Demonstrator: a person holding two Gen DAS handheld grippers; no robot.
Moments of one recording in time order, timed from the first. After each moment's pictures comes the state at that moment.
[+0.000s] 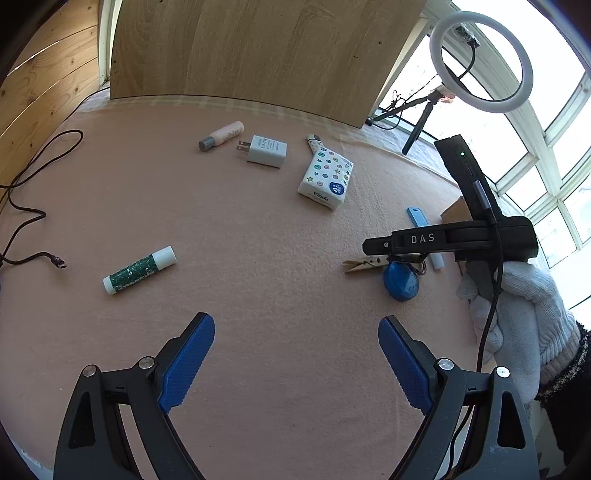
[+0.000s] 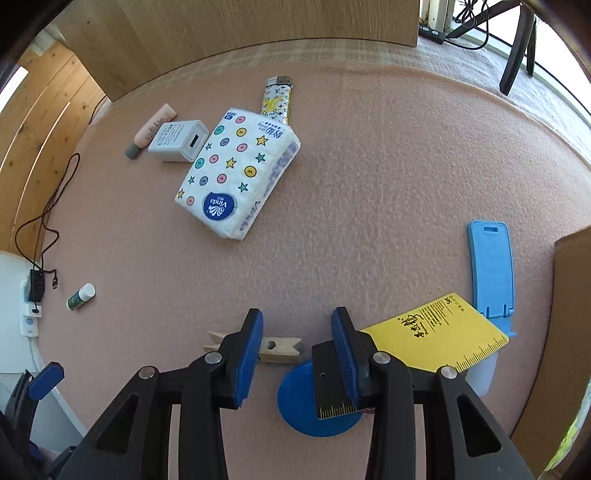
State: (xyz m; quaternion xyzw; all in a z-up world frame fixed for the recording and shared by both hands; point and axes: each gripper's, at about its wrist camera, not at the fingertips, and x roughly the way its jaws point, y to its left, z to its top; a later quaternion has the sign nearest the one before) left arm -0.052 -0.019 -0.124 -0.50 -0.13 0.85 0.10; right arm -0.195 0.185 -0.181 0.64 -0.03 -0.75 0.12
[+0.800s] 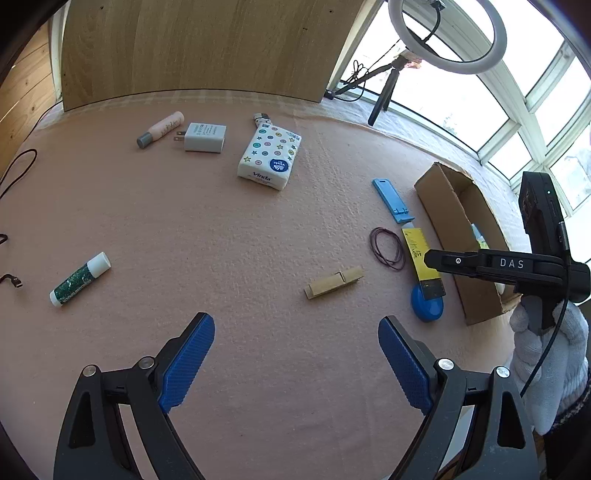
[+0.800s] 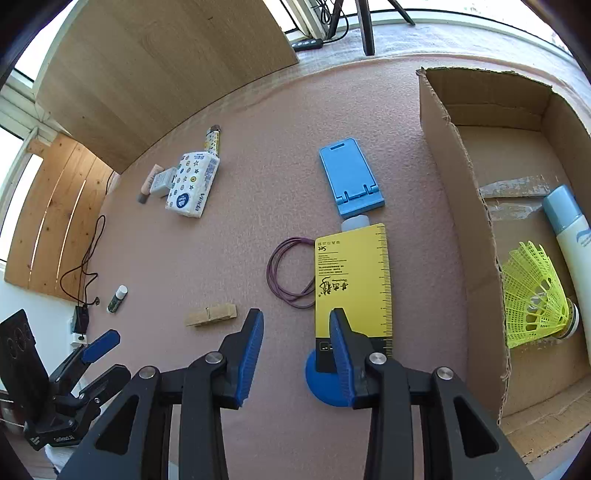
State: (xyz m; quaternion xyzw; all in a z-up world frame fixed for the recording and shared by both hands) left arm -0.064 0.038 -0.135 -0.52 -0.10 0.84 0.15; right arm -0.112 0.302 -0.148 0.59 -0.18 -0.78 0.09
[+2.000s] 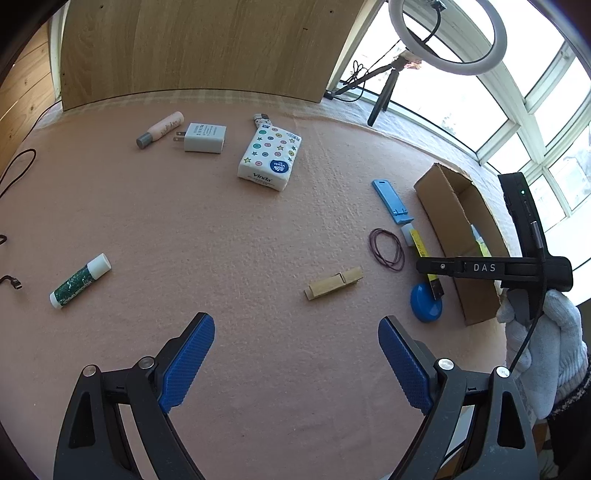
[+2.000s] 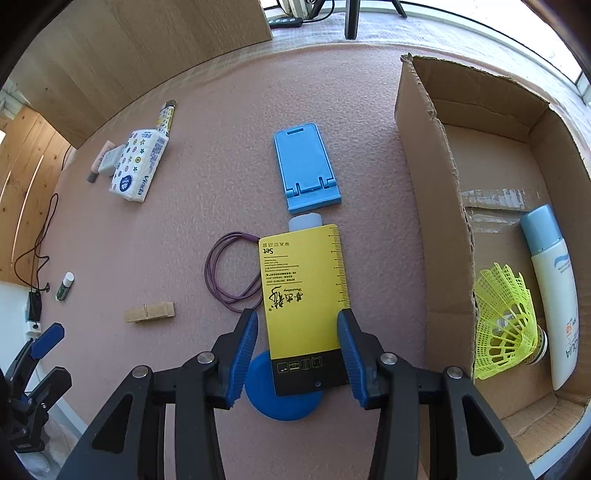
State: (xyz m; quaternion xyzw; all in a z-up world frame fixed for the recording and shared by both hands) left arm -0.065 0.035 -0.136 -0.52 -0.10 0.83 0.15; right arm -0.127 0.301 -0.167 0.63 -0.10 -0.77 0.04
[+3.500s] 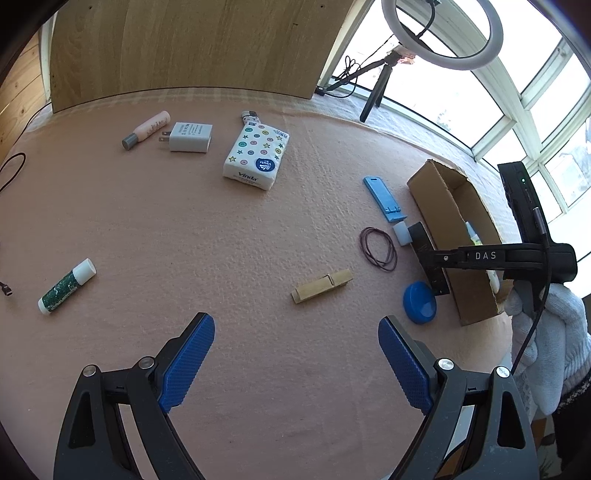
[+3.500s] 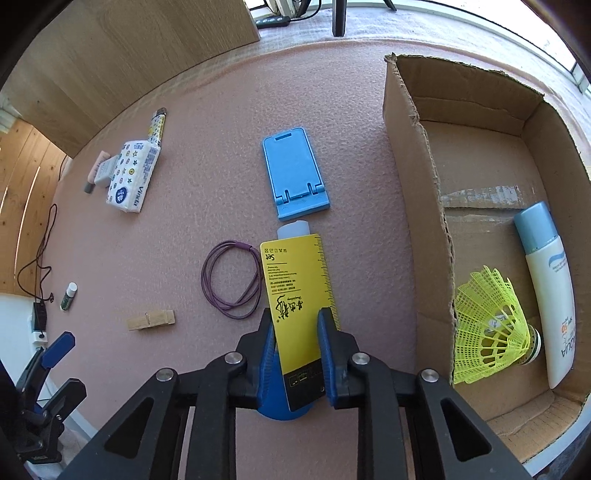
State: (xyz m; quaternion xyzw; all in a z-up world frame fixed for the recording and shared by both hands) left arm -0.071 0.047 -0.138 -0.52 -0.10 0.83 0.16; right arm -0.131 0.316 -0.157 0.64 -0.11 -0.76 0.04
